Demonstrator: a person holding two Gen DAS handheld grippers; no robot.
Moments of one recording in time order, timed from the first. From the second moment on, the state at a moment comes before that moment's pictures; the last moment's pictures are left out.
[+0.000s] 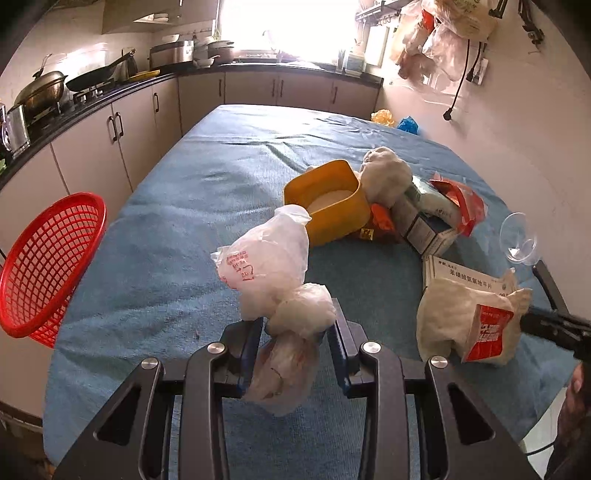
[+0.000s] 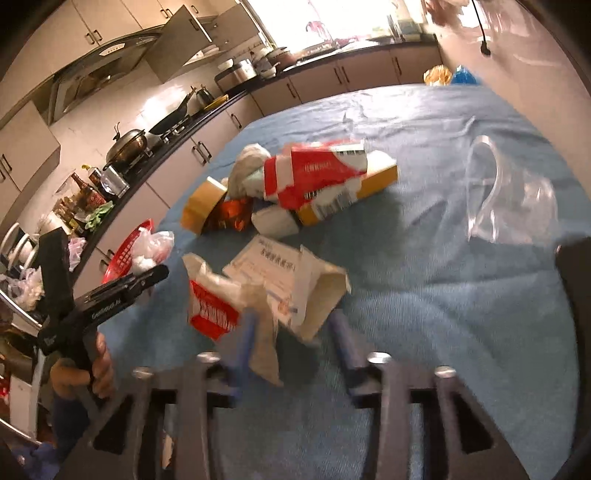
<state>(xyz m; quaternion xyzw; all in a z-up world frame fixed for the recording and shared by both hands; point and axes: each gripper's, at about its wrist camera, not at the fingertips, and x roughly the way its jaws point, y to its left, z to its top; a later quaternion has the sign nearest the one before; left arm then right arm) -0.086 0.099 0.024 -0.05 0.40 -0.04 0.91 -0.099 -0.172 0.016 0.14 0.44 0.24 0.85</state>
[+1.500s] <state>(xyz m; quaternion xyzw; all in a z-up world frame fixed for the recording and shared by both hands) -0.090 0.115 0.020 -0.05 0.40 -0.04 0.91 -0.110 -0.046 0.031 -0.13 0.42 0.32 0.84</state>
